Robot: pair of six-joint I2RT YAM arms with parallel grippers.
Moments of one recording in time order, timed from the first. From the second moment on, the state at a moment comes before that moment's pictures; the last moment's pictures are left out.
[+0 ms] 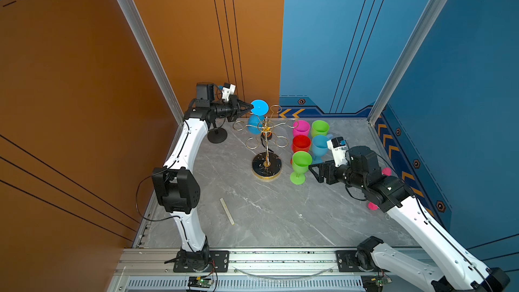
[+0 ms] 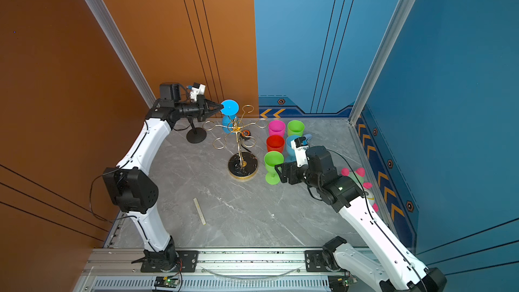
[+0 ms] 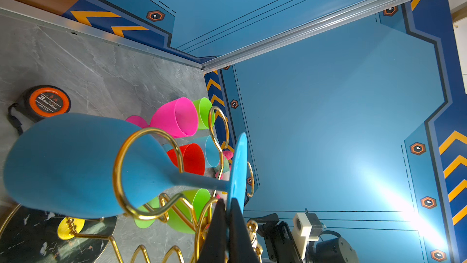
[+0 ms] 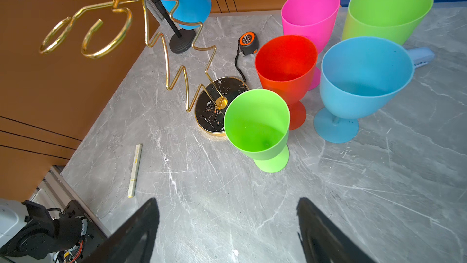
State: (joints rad) left arm -0.08 1.89 1.93 -0.49 1.01 -0.81; right arm 0.49 0.96 1.00 -0.63 -0.17 0.32
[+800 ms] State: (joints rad) left arm -0.03 2.02 2.10 -0.38 0.94 -0.92; right arm 0.49 0.95 1.00 -0.63 -0.17 0.32
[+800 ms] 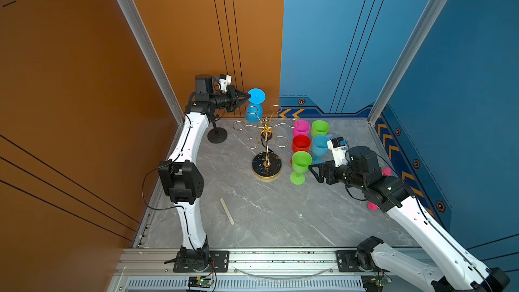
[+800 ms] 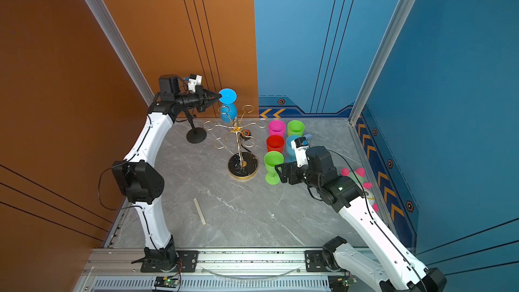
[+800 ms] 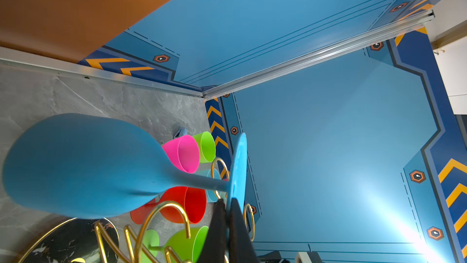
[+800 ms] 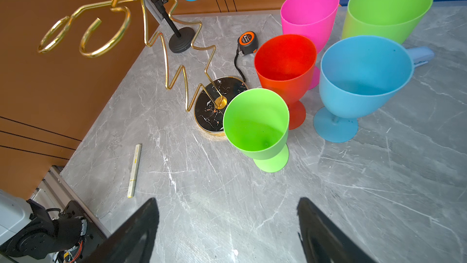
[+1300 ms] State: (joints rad) left arm 0.08 1.80 1.84 -0.45 0.67 -0.80; right arm 0.48 0.94 0.99 -0.62 -0.17 0.32
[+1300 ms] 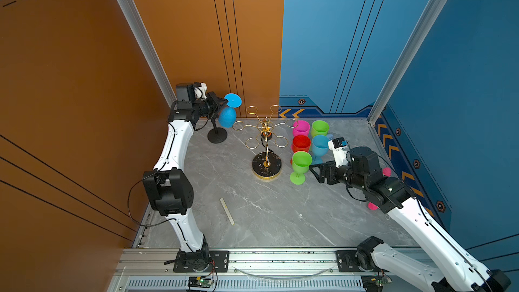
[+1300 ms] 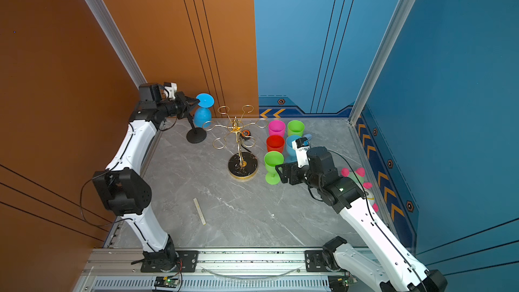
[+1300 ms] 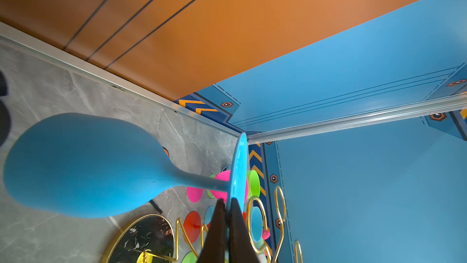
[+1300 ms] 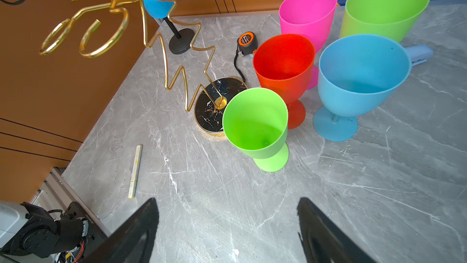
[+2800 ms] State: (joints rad) left arm -0.65 0.95 1.08 -0.91 0.48 -0.18; right arm 0.48 1.01 0.98 -0.62 -0.17 0.42
